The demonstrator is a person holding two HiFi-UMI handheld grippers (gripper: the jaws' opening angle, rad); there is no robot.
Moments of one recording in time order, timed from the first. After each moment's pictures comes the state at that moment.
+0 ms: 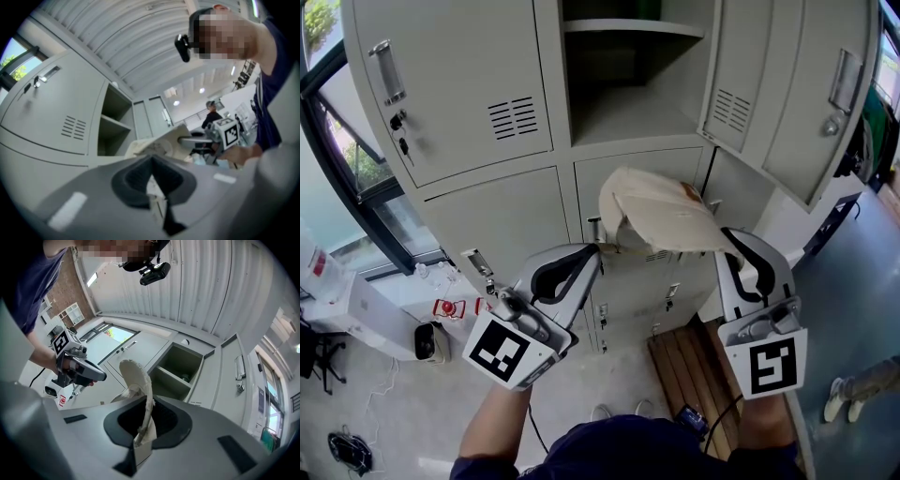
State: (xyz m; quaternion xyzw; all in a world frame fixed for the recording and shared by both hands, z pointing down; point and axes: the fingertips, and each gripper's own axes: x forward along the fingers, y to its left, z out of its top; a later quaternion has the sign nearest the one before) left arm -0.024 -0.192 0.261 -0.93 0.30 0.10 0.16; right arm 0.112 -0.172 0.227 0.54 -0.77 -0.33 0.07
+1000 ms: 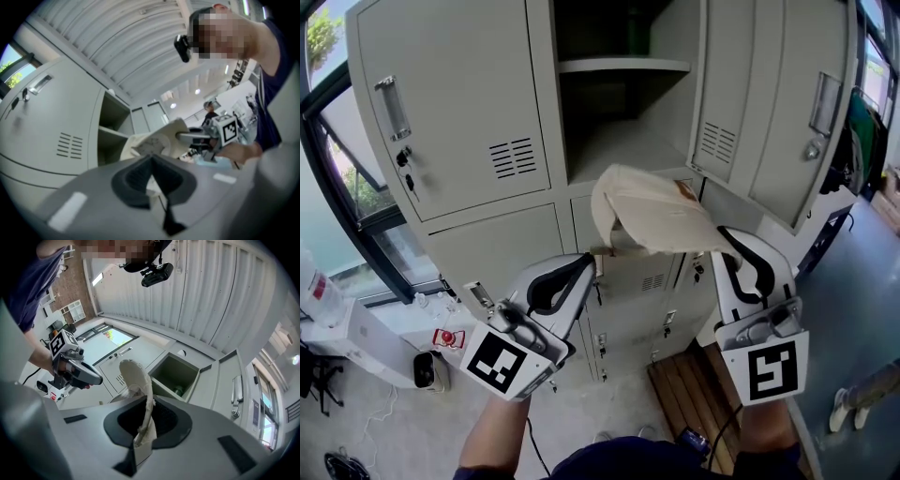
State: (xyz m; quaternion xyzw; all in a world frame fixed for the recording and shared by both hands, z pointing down) left arm -0.025 -0.198 0.224 -0.93 0.29 0.12 0.20; right arm 0.106 -0.172 0.178 0.55 -0.74 -0.38 0.06
